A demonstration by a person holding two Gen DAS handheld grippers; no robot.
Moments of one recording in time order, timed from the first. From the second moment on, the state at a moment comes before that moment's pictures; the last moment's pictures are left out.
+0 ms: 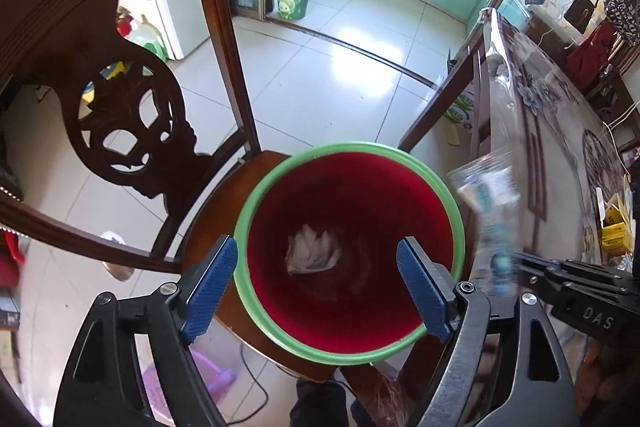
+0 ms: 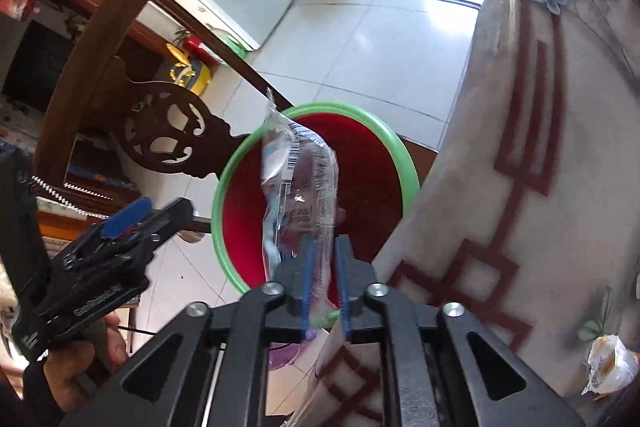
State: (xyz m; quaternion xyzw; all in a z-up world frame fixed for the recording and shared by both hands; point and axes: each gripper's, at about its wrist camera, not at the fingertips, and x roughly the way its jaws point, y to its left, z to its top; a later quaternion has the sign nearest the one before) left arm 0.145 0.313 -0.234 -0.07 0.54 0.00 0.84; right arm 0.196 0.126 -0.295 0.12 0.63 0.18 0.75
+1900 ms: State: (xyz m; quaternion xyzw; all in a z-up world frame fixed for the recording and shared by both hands) left arm 0.070 0.022 -0.176 -0.12 0.52 -0.18 0.83; right arm 0.037 -0.320 -0.239 -0.02 0.56 0.04 0.83
